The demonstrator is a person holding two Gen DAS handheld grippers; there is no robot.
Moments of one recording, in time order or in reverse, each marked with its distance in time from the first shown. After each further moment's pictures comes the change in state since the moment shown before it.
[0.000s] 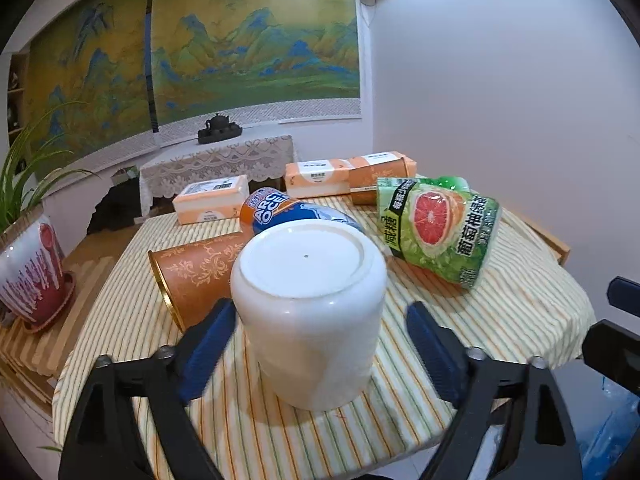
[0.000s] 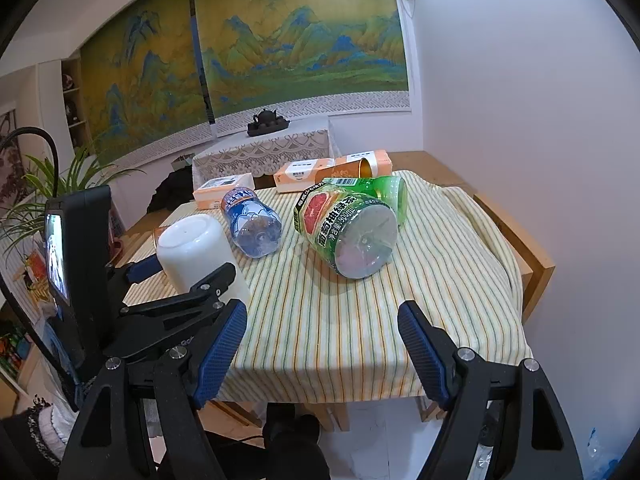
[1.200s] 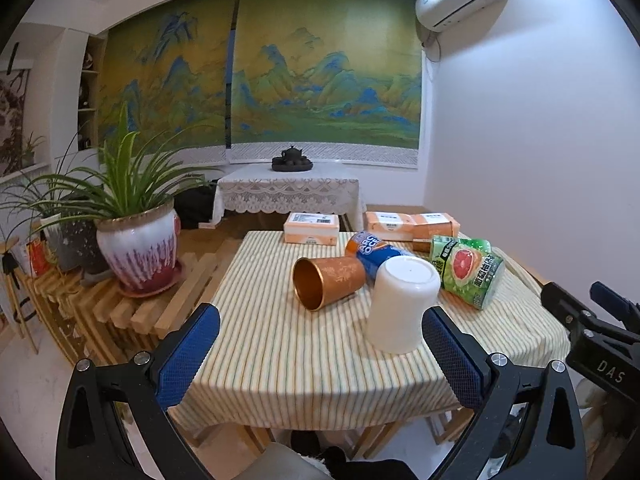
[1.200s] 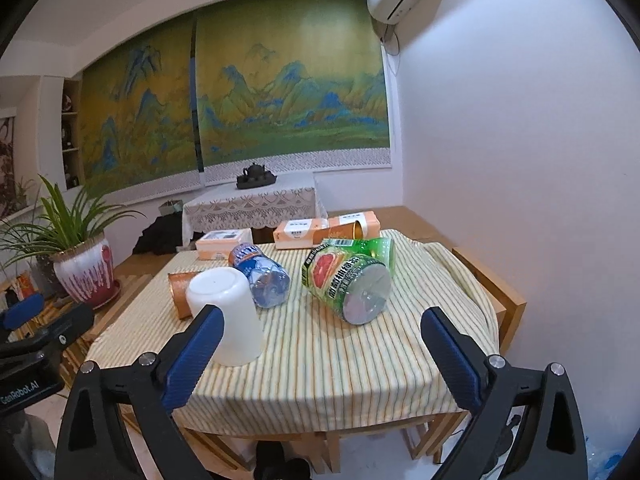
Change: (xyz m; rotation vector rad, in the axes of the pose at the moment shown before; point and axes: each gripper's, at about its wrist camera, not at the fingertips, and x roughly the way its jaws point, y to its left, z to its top) left arm -0.177 0.069 -0.022 -0.175 -0.132 0.176; right arm -0.052 0.037 -0.002 -0.012 -0.223 -0.088
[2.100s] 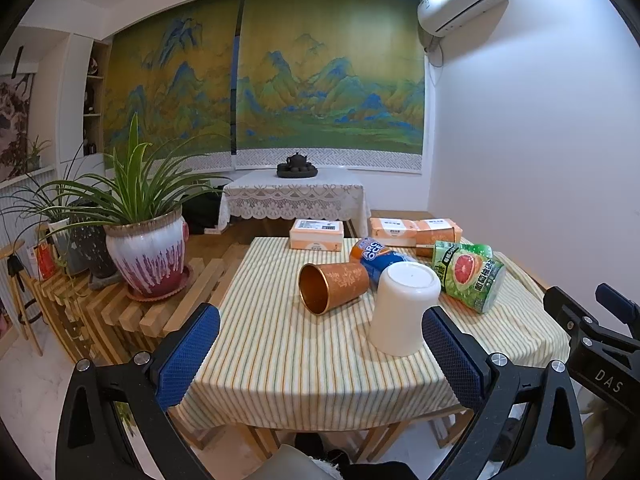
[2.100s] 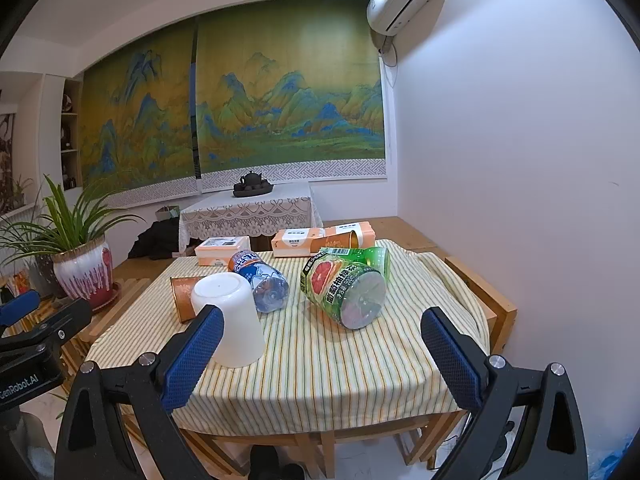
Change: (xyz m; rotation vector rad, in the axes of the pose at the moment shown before) left arm -0.009 -0.007 0.004 0.004 -0.025 0.017; right arm -0.014 0.005 -0.002 -0.020 -0.032 -0.022
